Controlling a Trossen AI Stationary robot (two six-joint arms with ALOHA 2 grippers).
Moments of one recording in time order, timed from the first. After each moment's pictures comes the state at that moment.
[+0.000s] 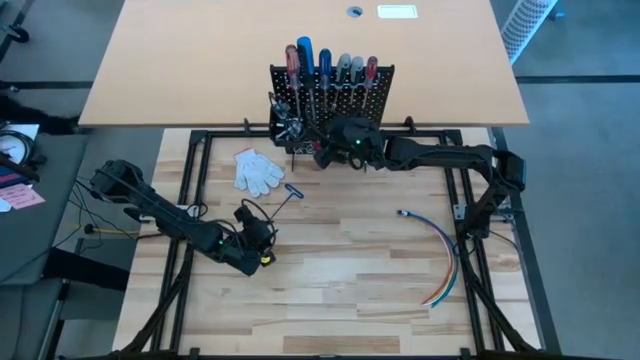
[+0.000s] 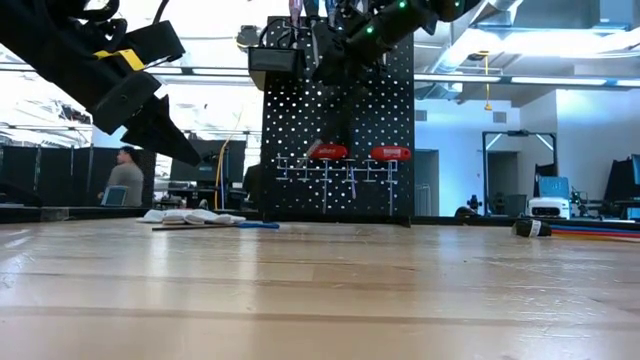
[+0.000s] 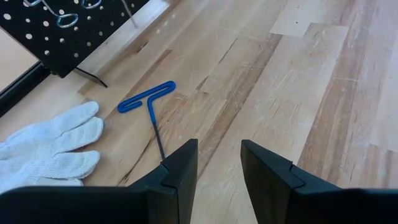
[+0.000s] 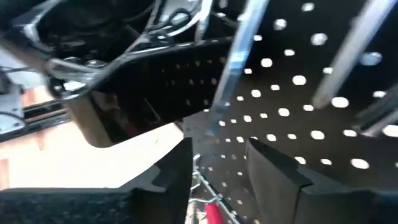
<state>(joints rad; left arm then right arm) -0.48 1.37 0.60 -0.21 -0.90 -0.64 -0.29 1.69 1.34 0.04 0.40 0.03</state>
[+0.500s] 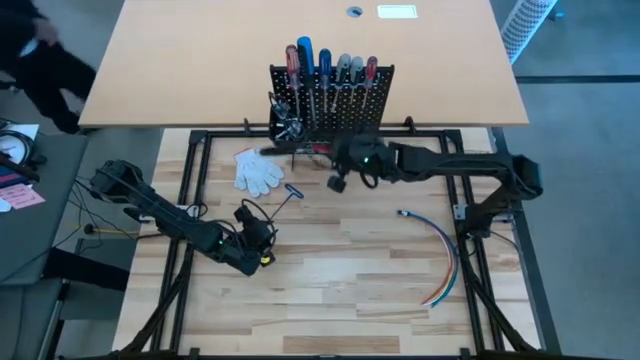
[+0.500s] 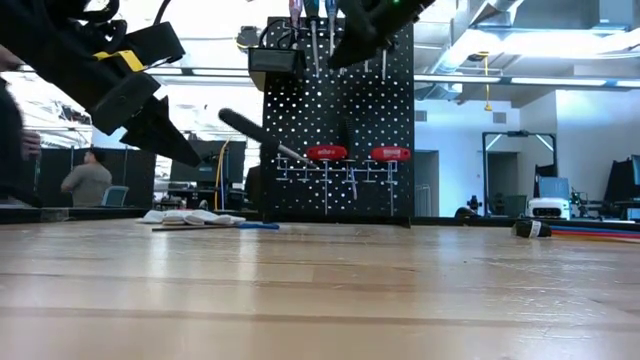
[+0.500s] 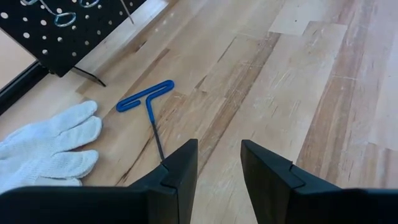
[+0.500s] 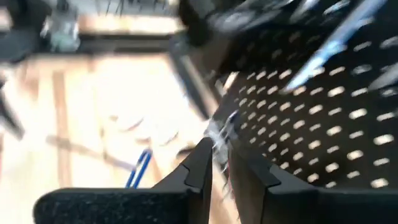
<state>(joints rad) -0.48 1.37 0.60 -0.21 -0.90 -0.64 -0.15 1.57 1.34 -0.24 0.39 -0.12</state>
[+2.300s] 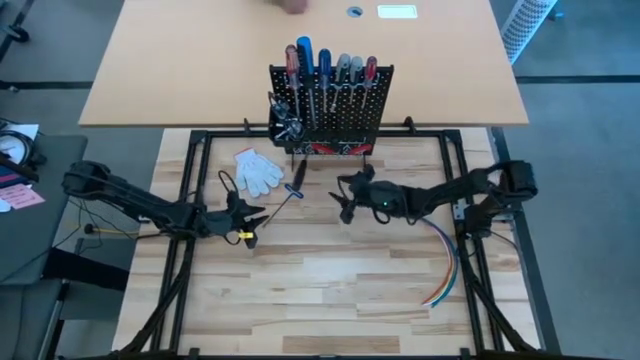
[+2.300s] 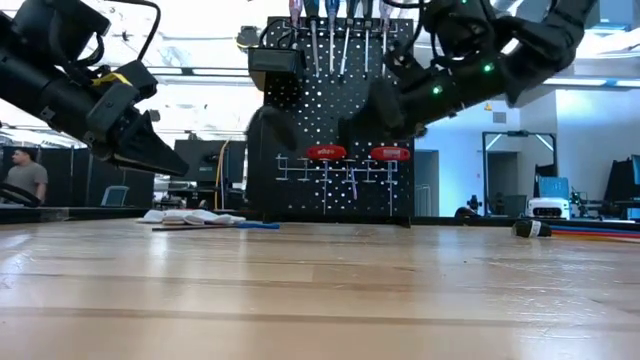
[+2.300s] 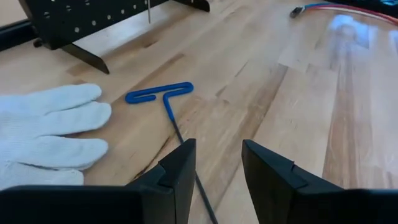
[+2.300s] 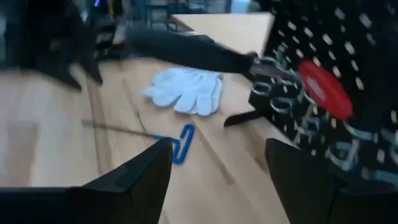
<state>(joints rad) -0.23 0.95 0.15 0.31 -0.63 -0.43 -0.06 1.62 0.65 0.68 0.42 0.06</state>
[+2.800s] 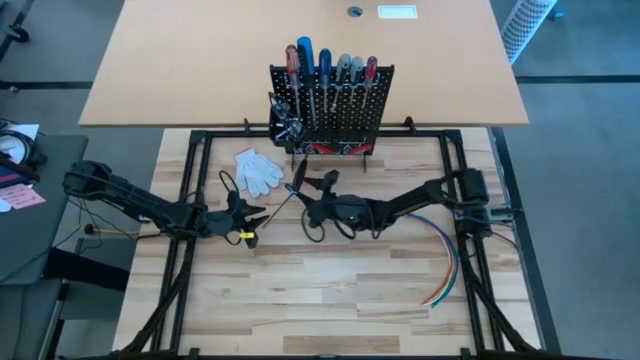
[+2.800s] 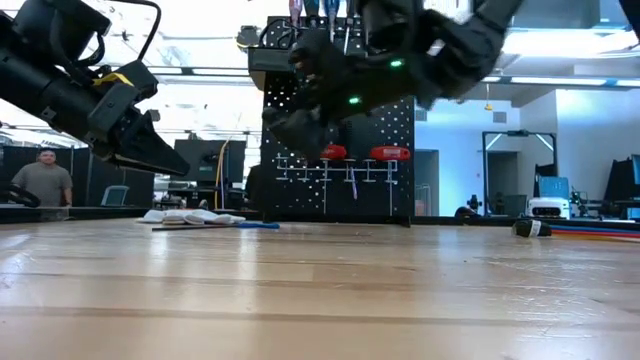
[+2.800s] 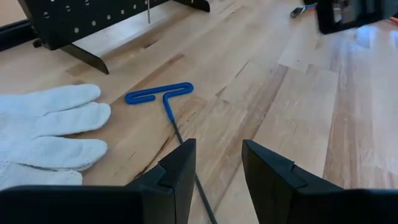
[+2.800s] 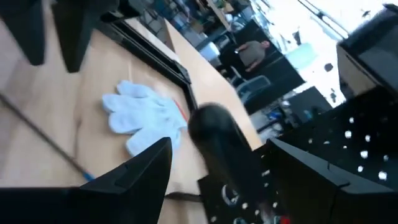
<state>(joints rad) -0.23 0.97 0.15 0.33 -0.63 -0.43 0.03 1.99 1.04 0.86 0.65 -0.81</state>
